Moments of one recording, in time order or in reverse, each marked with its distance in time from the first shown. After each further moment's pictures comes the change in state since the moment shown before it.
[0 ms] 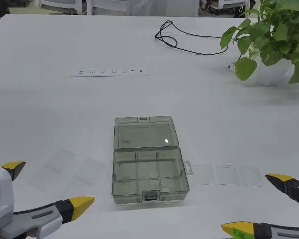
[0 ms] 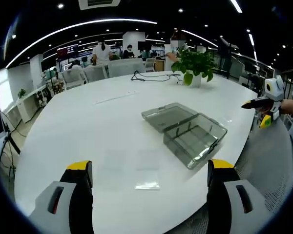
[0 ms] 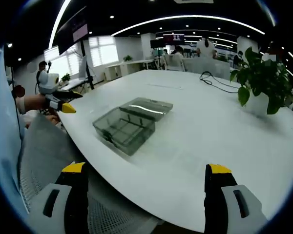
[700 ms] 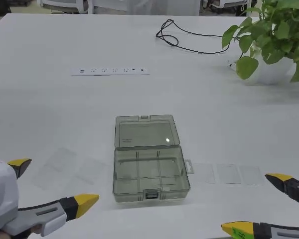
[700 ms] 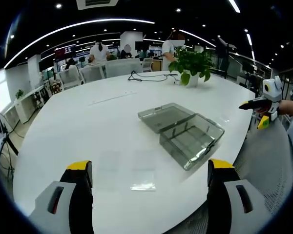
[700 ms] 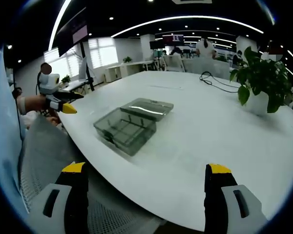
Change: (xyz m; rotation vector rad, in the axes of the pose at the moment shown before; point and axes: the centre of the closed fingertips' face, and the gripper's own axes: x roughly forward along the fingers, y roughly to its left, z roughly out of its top) left arm -0.001 -0.001 0.000 -0.006 -0.007 0.002; right arm -0.001 0.001 0.000 -0.001 0.001 -0.003
